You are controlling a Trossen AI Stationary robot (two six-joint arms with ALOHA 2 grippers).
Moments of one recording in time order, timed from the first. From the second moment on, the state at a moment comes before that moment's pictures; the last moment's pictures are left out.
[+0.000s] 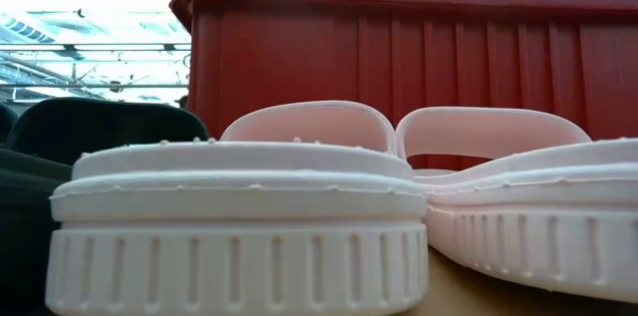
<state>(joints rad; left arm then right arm) 0.03 1.39 2.36 -0.87 0.24 -0.15 0.04 1.05 0.98 0.94 -0.08 0.35</state>
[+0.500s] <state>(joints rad) -0.31 1.41 2.36 -0.87 -0.08 -0.14 0.11 1.38 1.44 0.50 -0.16 0.32</state>
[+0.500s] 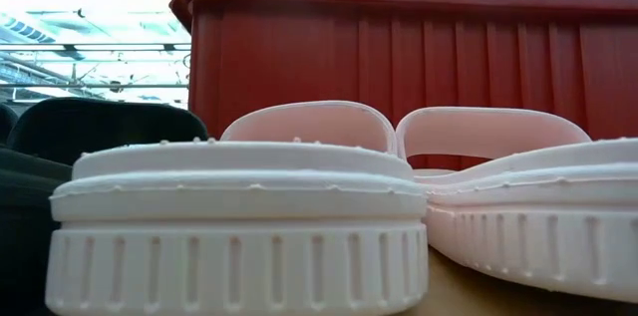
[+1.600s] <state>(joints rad) -0.64 1.41 2.36 -0.86 -0.48 -0.12 0.30 1.76 1.85 -0.31 -0.26 0.26</state>
